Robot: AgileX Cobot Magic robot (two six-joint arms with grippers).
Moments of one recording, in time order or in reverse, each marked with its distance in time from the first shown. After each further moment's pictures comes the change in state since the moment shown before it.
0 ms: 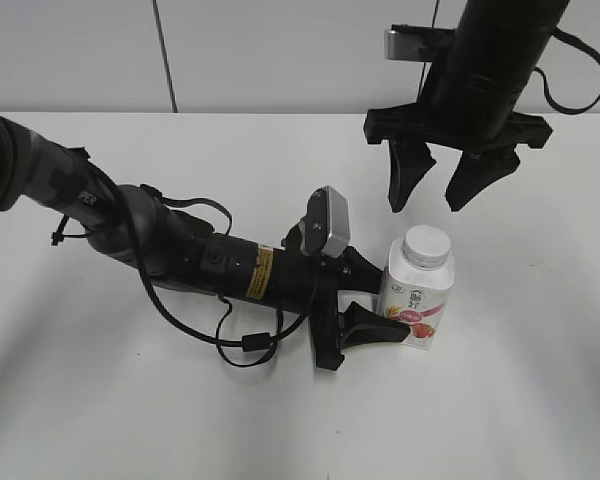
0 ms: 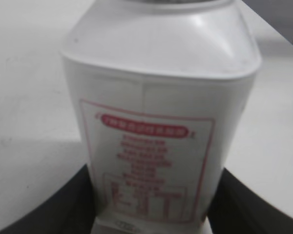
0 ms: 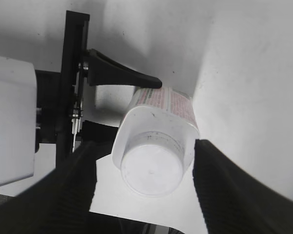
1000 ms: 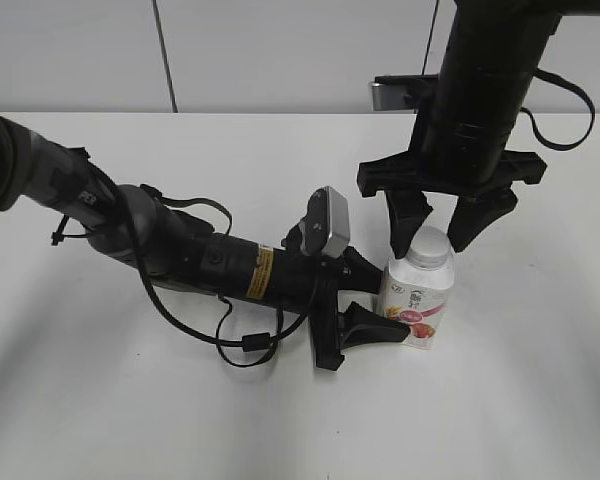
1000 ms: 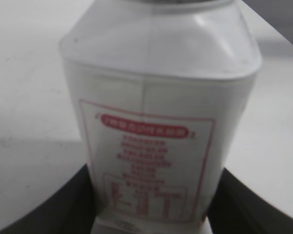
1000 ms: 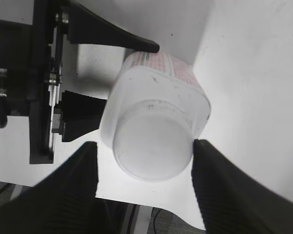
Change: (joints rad) left arm 0.000 0.000 0.000 0.001 0.004 0.000; right arm 0.056 0.001 0.092 -0.044 0.003 0.022
